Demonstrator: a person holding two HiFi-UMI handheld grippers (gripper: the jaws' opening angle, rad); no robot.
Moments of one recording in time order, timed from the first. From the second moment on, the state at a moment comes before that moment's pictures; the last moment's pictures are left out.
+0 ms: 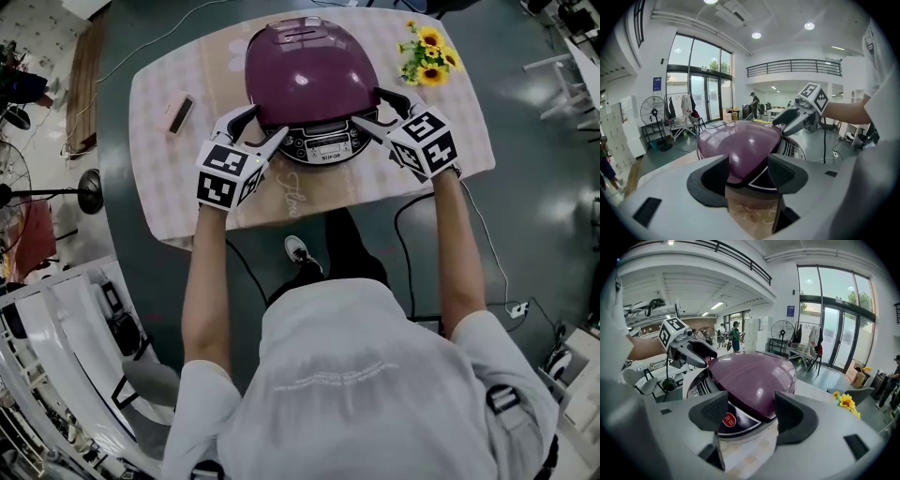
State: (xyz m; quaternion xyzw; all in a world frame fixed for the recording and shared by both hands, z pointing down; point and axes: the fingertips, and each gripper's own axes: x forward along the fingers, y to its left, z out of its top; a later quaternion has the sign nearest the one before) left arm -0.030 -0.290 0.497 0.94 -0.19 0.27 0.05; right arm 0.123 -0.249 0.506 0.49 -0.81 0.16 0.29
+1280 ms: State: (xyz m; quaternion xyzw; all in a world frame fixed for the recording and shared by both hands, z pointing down) left arm -0.035 -0.298 0.504 0.94 -0.25 0.20 0.12; right arm 0.128 -0.252 0.509 0.55 -0.79 0.21 0.17
